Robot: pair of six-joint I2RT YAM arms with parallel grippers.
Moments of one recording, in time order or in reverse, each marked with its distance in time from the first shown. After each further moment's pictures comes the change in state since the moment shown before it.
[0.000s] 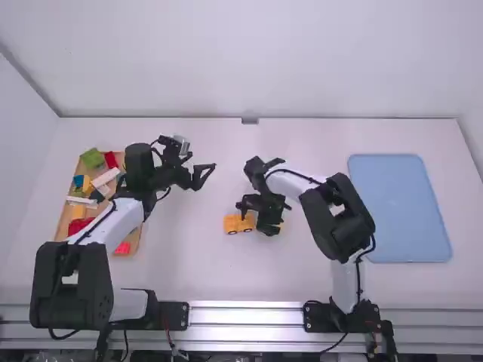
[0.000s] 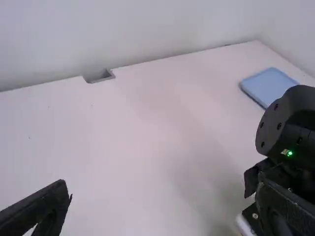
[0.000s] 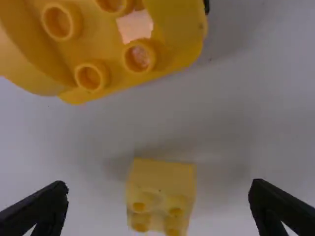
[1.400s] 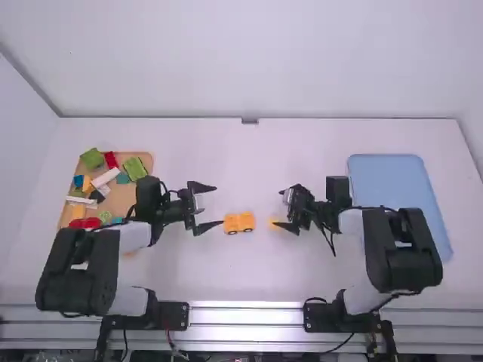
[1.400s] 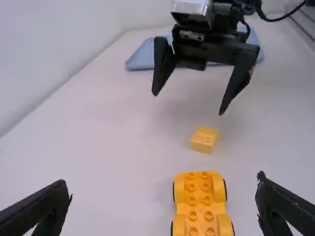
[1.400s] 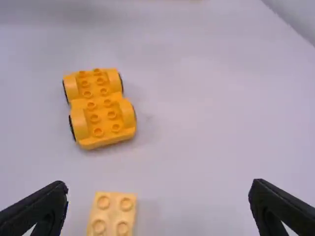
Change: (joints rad) left arm -0.023 0.103 -0.312 0.298 0.464 0.722; right arm -0.508 -0.334 -0.766 1.184 -0.979 -0.227
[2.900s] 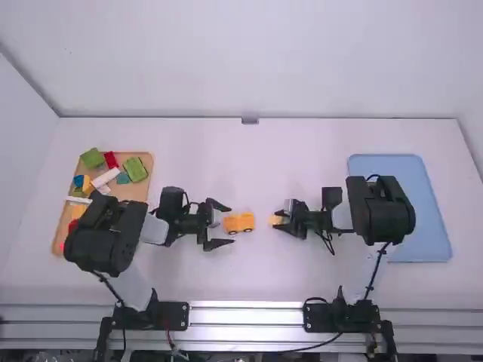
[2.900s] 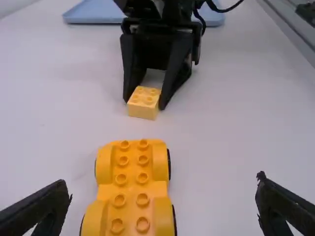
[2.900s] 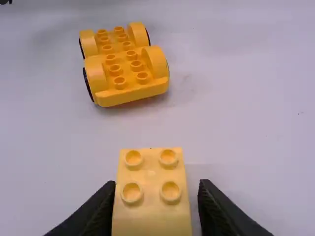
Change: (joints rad) left arm -0.135 0.246 0.000 0.001 -0.058 0.083; right arm -0.034 0.356 0.045 0.128 -0.147 -0.068
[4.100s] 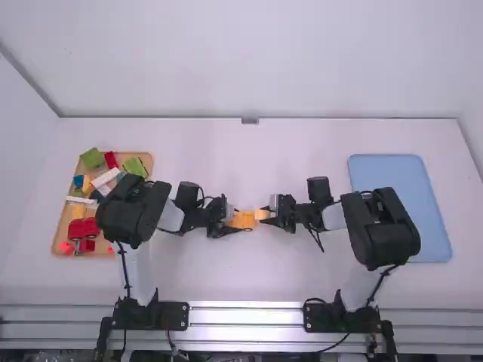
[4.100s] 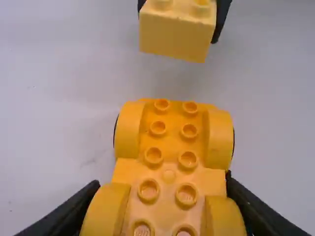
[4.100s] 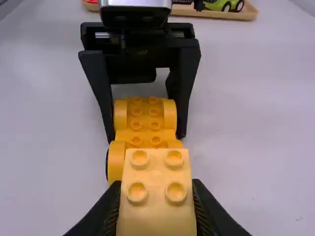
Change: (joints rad) left arm -0.072 0.265 0.174 0.035 -0.130 0.002; right arm 0.165 -0.201 0.000 -0.010 0.045 0.122
